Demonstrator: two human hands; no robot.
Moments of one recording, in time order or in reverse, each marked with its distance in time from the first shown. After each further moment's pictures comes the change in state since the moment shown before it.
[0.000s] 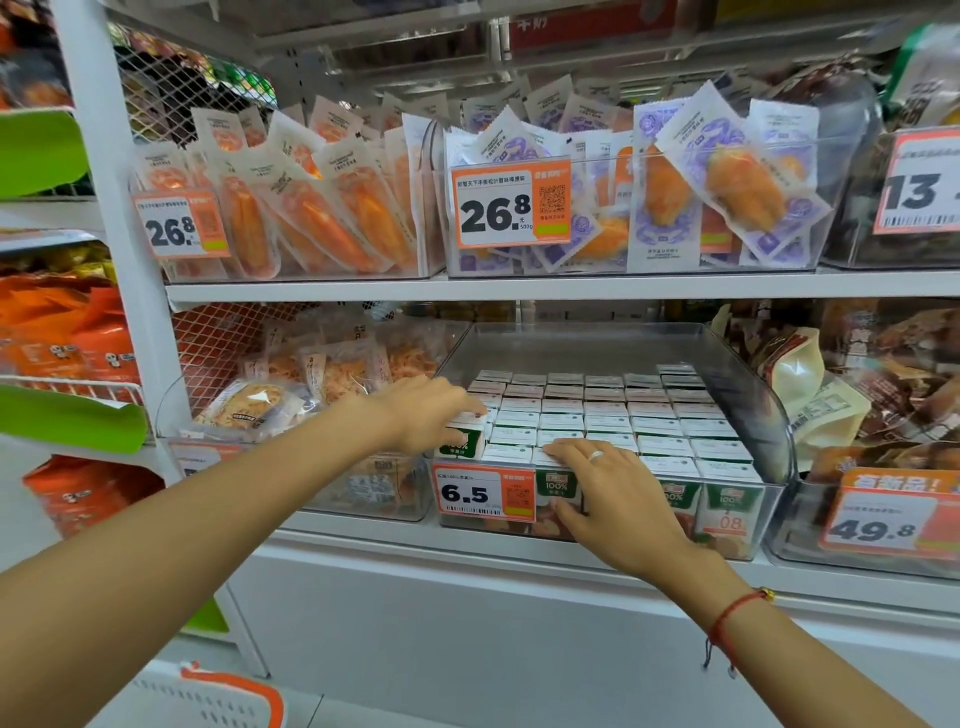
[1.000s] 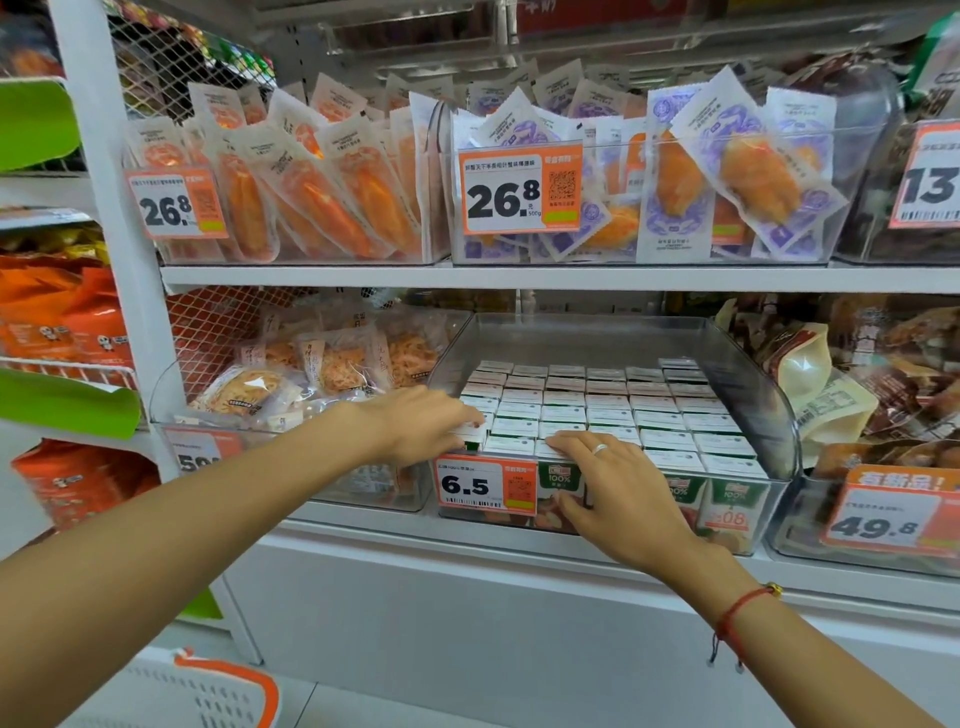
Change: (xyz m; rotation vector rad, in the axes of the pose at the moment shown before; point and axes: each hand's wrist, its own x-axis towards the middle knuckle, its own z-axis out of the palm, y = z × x) left_hand -0.010 0.000 0.017 -0.012 -0.046 0.028; right_hand 0.000 0.003 0.002 -0.014 -0.006 -0.012
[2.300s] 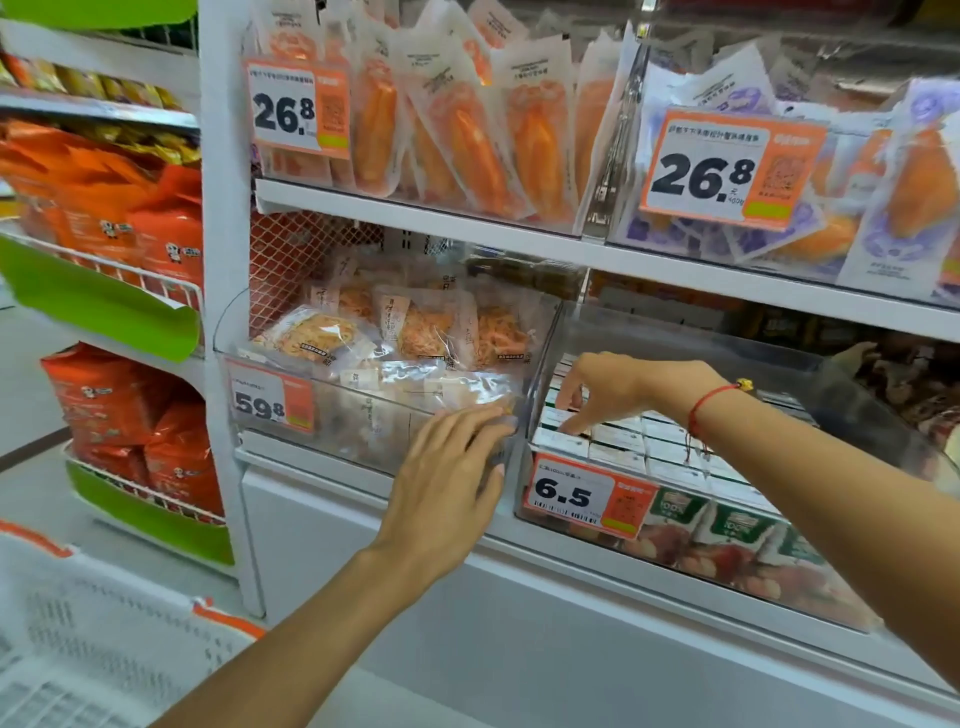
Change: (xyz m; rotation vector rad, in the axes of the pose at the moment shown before) left_hand -0.059 0.007 0.105 -0.441 0.745 -0.313; right_hand 0.179 -0.056 -0.007 -0.205 -0.663 -0.065
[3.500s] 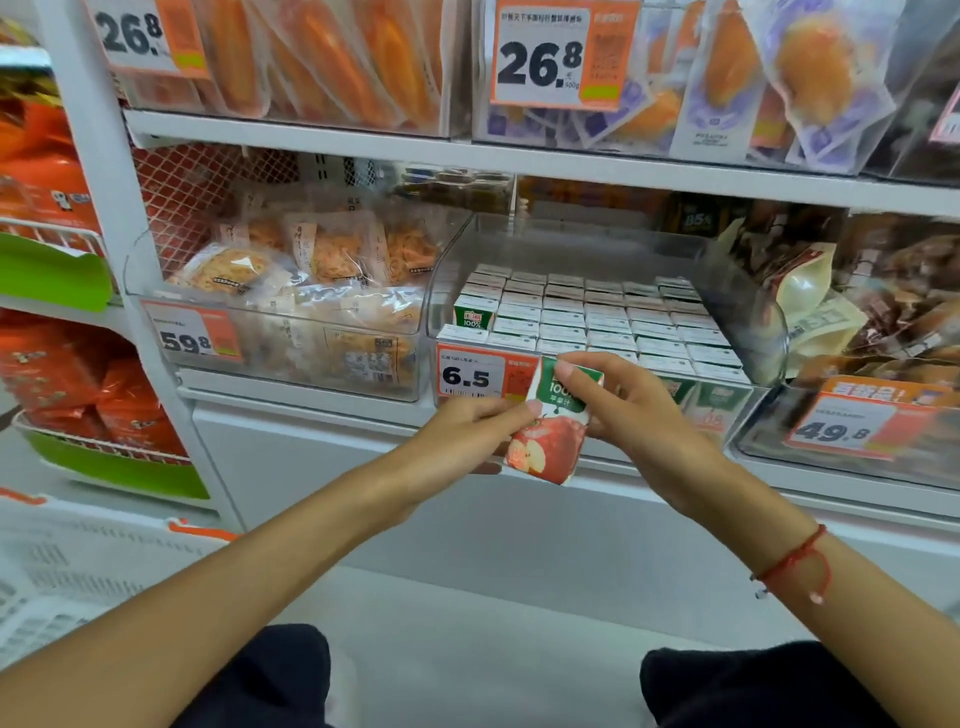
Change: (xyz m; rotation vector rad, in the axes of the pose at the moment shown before) left_hand -0.021 0.113 -0.019 -0.925 -0.638 -0.513; right_hand -0.193 -0.021 0.098 1.423 0.487 0.225
